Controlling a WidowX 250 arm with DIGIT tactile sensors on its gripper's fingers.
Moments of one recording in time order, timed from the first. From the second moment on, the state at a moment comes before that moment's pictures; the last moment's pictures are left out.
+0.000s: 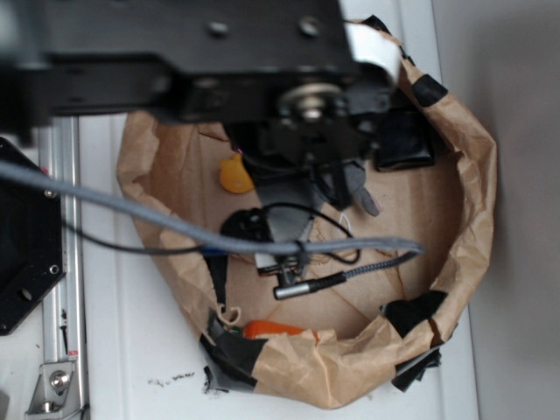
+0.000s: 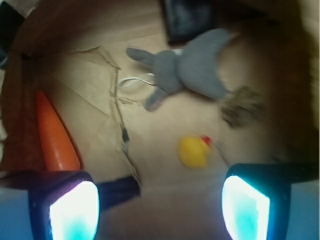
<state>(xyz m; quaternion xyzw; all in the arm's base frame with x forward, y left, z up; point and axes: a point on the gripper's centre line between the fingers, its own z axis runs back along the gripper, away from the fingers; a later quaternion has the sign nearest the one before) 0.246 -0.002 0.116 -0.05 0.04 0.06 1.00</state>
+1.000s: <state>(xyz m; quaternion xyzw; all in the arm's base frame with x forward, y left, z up) 0.239 -0.064 0.049 -0.05 0.15 0.15 0.98</state>
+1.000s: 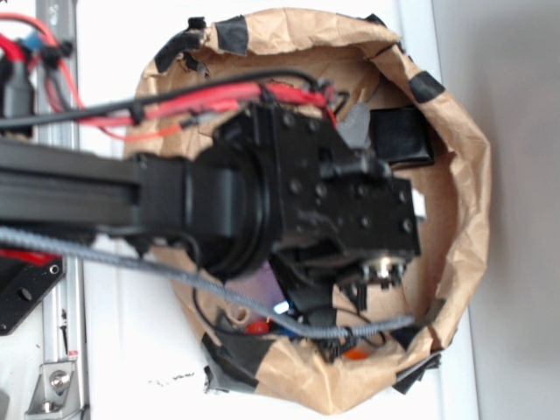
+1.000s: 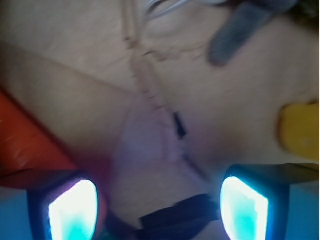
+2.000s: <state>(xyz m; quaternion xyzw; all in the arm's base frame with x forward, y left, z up) 0.225 -0.074 0.091 -0.11 0.16 0.16 0.97</state>
